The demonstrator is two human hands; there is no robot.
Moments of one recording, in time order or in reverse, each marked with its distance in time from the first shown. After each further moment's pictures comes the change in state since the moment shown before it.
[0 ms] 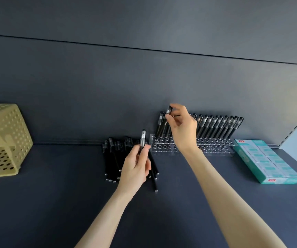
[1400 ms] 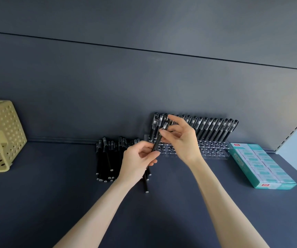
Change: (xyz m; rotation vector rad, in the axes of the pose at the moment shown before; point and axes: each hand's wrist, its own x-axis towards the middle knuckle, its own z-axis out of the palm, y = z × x) left_hand 0.027 -0.006 0.023 0.120 -0.012 0.092; right_hand -0.023 -0.008 -0.033 0.312 -0.265 0.246
